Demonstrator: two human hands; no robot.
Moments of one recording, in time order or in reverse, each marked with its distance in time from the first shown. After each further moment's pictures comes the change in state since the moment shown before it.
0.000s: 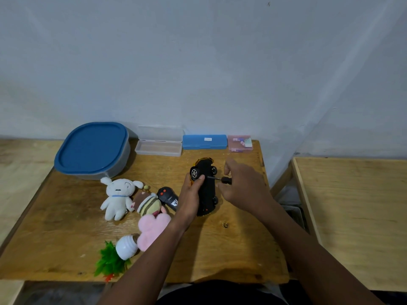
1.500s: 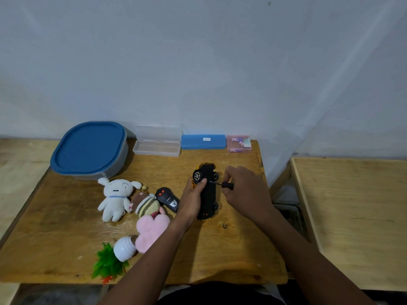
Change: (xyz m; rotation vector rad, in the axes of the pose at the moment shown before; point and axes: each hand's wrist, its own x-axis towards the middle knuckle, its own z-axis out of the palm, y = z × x) left_hand 0.010 -0.013 0.000 0.056 -0.034 -0.101; right_hand -0.008 0.008 0.008 -0.107 0.032 0.041
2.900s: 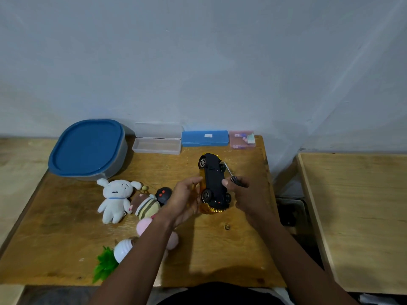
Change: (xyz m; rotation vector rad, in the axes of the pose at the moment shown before) left_hand 0.017 0.020 -0.024 -0.352 -0.300 -0.279; right_hand 0.009 0.018 0.037 1.245 -0.128 0.575
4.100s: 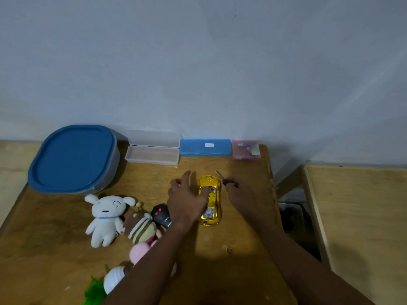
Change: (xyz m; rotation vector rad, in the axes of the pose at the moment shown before) left_hand 0.071 0.001 -0.016 1.100 0.707 0.229; right_hand 0.095 0.002 0.016 -0.507 0.106 -0.041
